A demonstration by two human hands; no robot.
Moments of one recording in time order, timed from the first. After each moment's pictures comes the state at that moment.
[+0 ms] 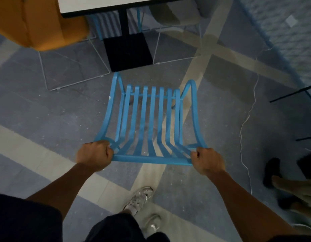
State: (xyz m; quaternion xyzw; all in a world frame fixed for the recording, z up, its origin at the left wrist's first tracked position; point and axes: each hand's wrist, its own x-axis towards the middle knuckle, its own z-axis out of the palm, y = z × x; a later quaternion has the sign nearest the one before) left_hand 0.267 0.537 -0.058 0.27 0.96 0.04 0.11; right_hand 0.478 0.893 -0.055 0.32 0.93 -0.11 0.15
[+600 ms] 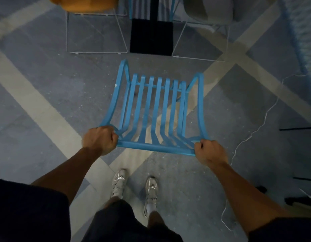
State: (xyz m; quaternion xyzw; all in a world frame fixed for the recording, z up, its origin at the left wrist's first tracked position) left_hand 0.406 0.653 -0.064 0.12 0.98 0.08 0.11; right_hand 0.518 1.049 -0.053 0.22 0.96 -0.09 0.17
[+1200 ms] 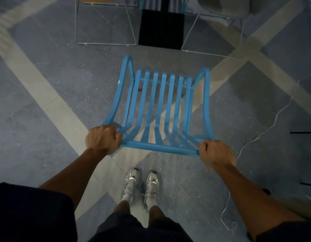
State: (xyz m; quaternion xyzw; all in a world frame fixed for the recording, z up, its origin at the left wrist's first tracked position) left_hand 0.434 0.664 -0.070 0.09 0.99 0.06 0.08; right_hand 0.530 1.064 -0.055 0.13 0.98 -0.09 0.11
